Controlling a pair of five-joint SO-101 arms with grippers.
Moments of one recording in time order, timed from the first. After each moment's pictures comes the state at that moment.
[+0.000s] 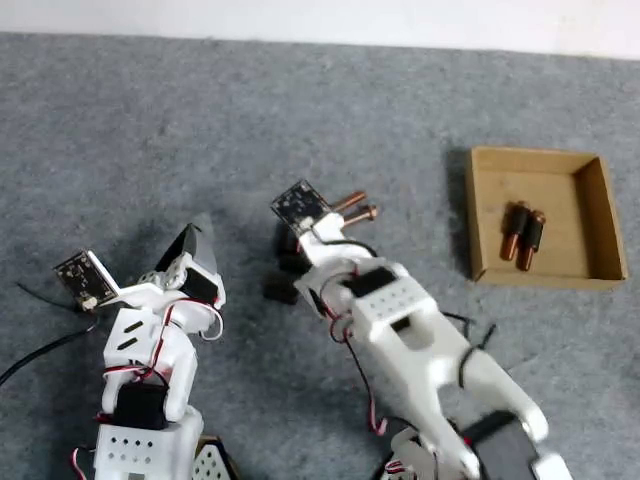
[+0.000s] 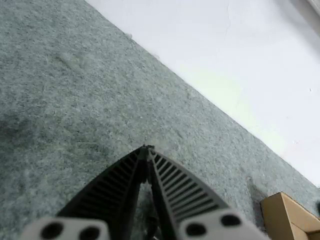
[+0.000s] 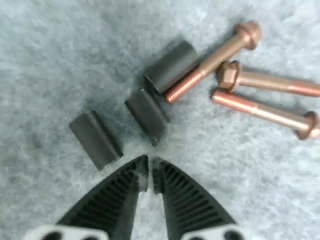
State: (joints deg) left arm -1.0 -103.2 96.0 30.1 44.4; right arm -35.7 -20.0 52.8 29.4 15.8
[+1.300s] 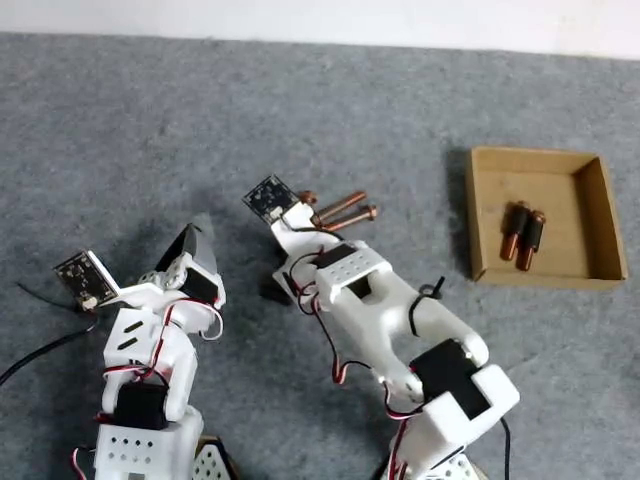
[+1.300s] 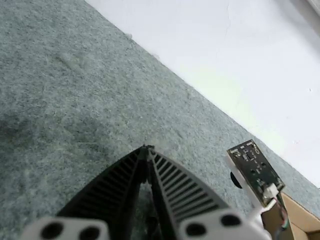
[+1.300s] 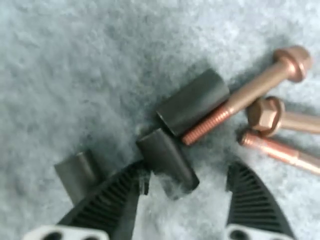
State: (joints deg) left arm -1.0 -103.2 96.0 30.1 44.4; right arm -38.5 7.7 34.9 26.5 15.9
